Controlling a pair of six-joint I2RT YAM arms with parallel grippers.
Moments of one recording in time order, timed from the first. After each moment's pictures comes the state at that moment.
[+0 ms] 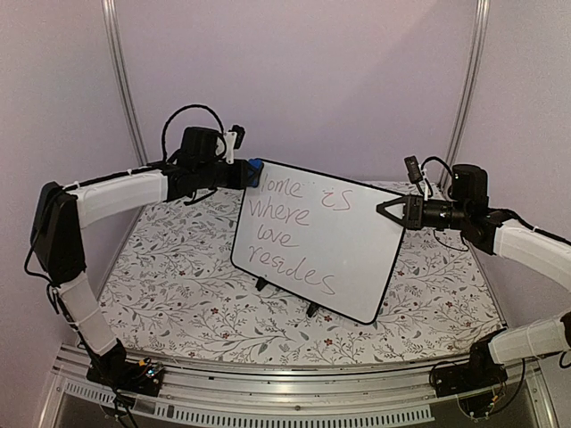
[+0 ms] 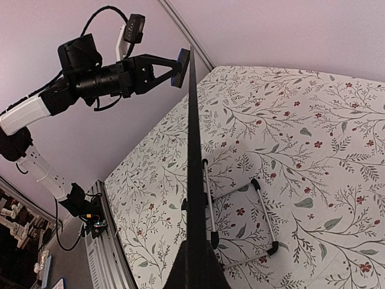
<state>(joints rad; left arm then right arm) -0.52 1.77 1.42 -0.09 0.09 -0.21 0.33 1.21 0.81 0.06 -0.78 0.34</state>
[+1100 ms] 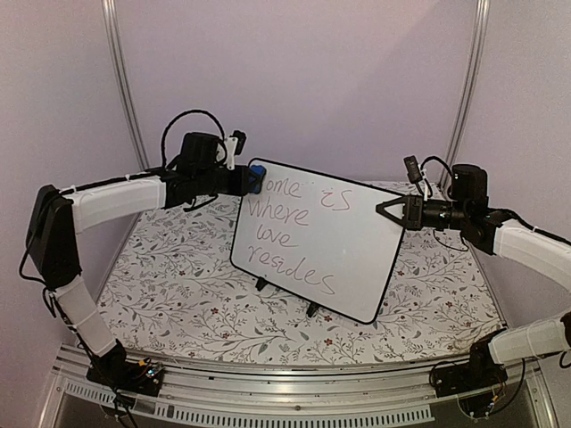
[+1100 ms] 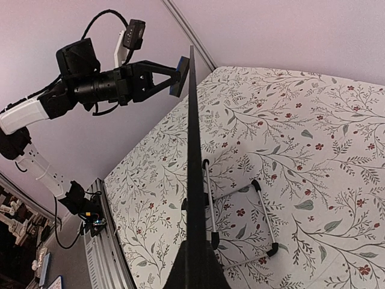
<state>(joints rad) -0.56 1.72 1.33 -0.06 0.09 -0.24 0.33 1.21 0.81 0.06 -0.78 0.32</state>
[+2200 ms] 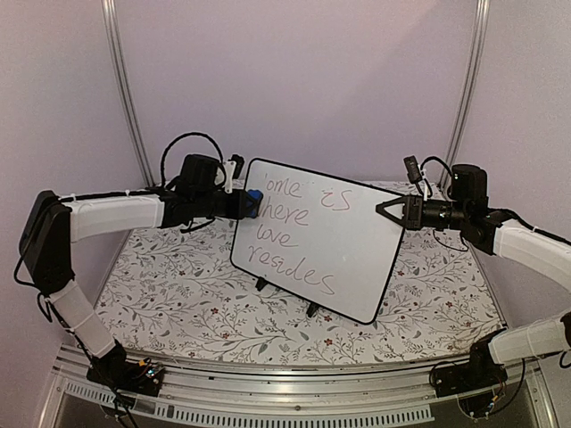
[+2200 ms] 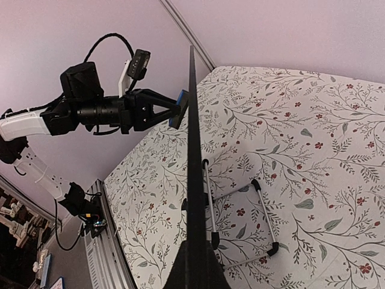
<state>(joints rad) -0.58 1.67 1.15 -0.02 0.08 -0.28 0.33 1.21 0.81 0.06 -0.77 0.33</state>
